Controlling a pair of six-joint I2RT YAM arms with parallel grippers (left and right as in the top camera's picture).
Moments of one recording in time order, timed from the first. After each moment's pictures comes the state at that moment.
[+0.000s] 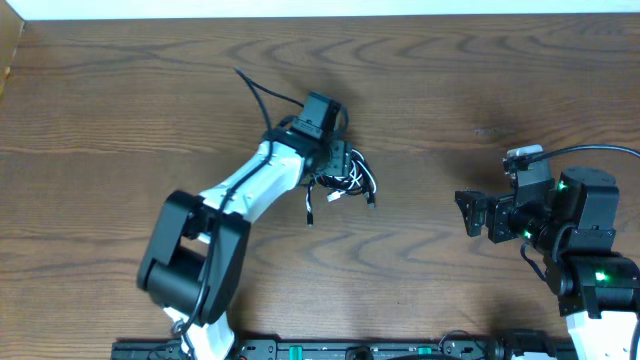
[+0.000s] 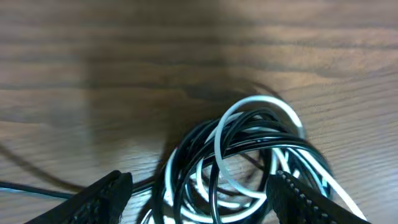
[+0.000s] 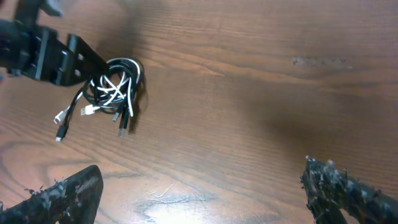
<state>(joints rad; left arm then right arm) -0.47 1.89 1.20 -0.46 0.07 -0.34 -0.02 0.84 0.78 -0.73 -0.35 -0.06</state>
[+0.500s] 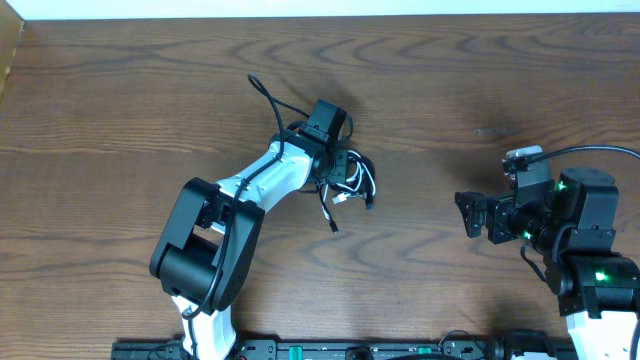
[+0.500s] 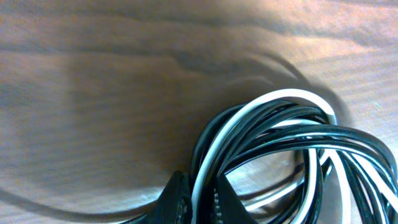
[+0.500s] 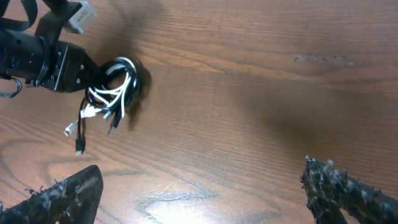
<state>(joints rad) -0.49 1.95 1.21 -0.48 0.11 -0.36 -0.02 0.84 0.78 -0.73 -0.35 -0.06</state>
